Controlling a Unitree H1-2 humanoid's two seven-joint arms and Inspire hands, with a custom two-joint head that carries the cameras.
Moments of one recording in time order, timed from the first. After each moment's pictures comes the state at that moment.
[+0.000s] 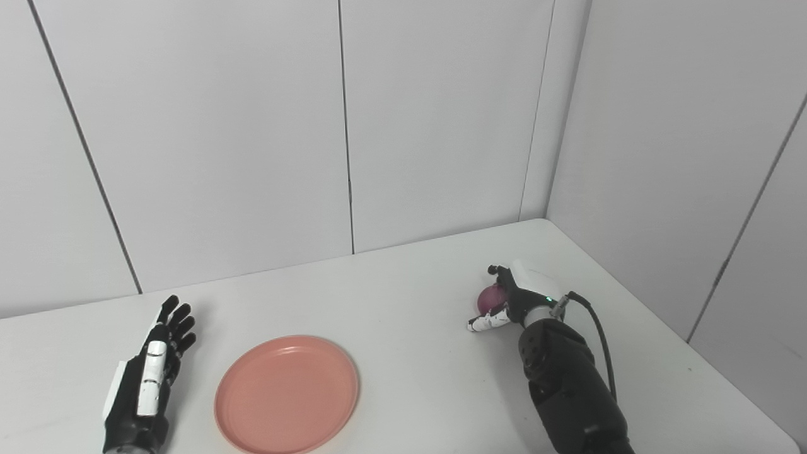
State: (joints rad) left arm -0.37 0.06 0.01 0.47 -0.10 -0.27 -0.19; right arm -0.40 -0.29 -0.10 0.17 -1.03 0.47 0.26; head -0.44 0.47
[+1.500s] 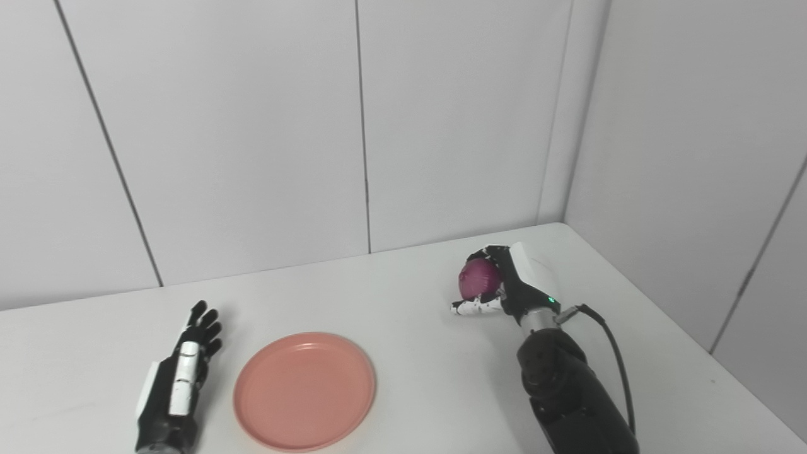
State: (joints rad) left arm -0.31 0.02 -0.03 0.36 -0.05 -0.17 -0.16; right arm -0.36 -0.27 0.01 0.04 -0.66 0.37 -0.05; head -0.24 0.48
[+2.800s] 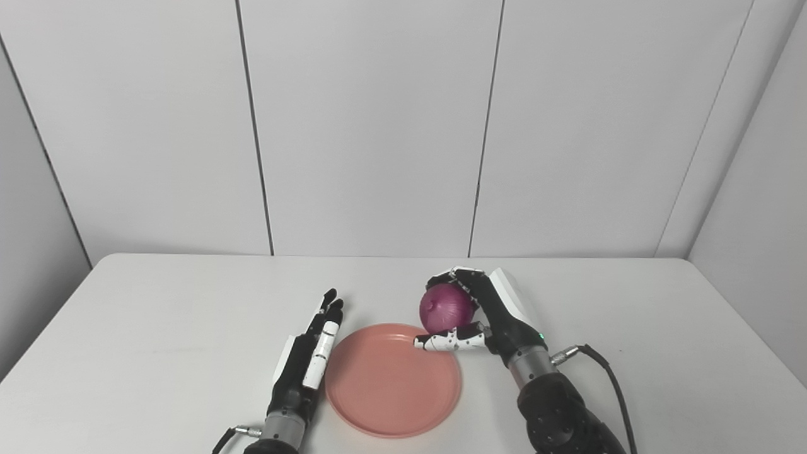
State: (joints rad) left arm -0.27 -0.06 -0.09 0.30 0.07 -0.08 -0.02; right arm -0.40 -0.13 0.28 -0.01 -0.50 0.24 0.03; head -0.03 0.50
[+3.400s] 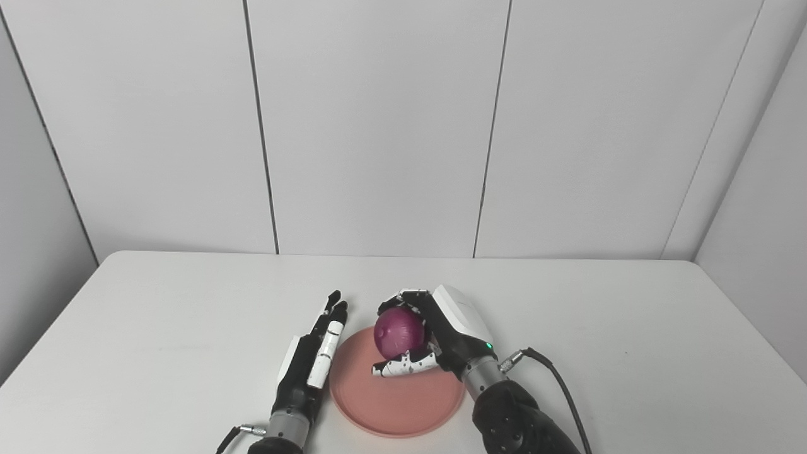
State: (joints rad) left arm -0.28 -0.06 -0.09 0.29 0.07 -0.06 -0.01; right arm -0.44 -0.09 0.40 0.13 -0.57 0.17 0.02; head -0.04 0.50
